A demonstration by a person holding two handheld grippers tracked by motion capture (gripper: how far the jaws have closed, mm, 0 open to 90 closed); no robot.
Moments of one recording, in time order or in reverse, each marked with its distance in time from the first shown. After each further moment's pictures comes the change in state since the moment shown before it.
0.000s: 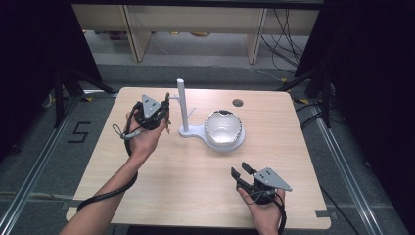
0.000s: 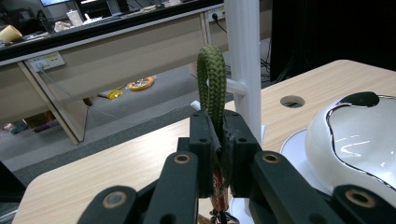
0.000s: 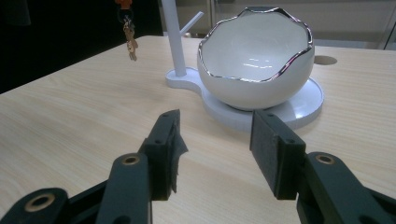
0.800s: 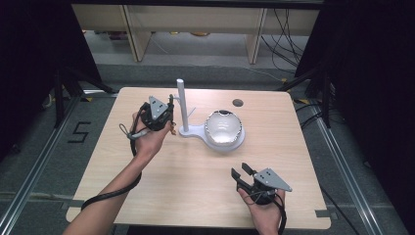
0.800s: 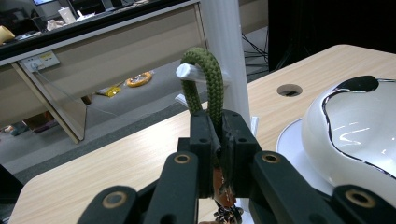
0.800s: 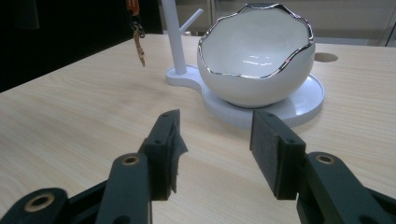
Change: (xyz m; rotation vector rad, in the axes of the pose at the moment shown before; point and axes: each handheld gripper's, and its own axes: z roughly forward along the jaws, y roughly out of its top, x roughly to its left) left arm -0.011 -0.005 0.011 0.039 -0.019 0.035; right arm -0.002 -0.002 0.000 -0.006 -0.003 -0.009
